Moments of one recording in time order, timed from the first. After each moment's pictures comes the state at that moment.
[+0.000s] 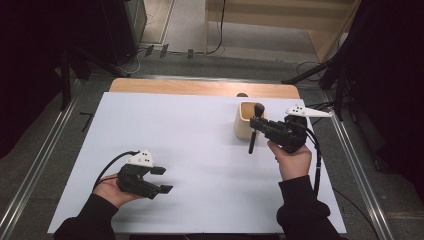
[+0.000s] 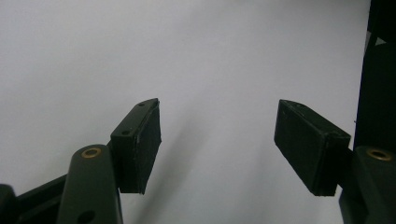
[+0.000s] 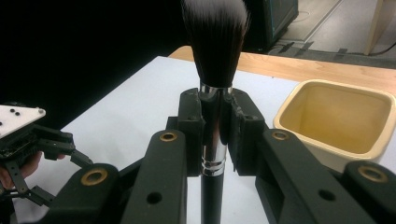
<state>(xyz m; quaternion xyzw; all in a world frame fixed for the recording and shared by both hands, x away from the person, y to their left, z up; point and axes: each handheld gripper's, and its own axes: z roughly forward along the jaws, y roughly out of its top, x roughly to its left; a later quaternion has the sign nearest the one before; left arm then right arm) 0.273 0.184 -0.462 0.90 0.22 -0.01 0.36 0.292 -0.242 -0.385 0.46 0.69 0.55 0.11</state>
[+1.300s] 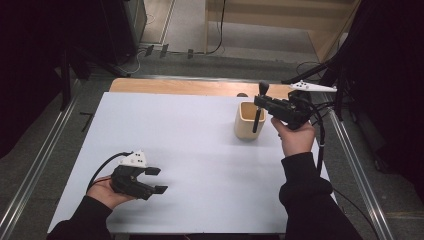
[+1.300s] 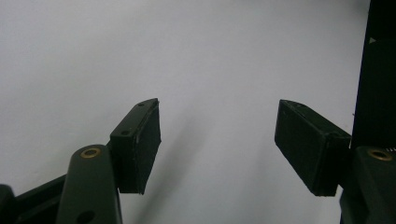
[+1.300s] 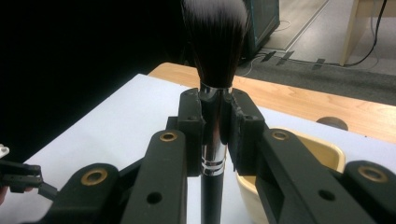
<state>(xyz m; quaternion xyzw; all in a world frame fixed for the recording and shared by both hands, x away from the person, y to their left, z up) 0.270 0.198 -0.462 0.90 0.23 -0.01 0.37 0.332 -0.250 -0.351 0.47 0.69 0.54 0.13</state>
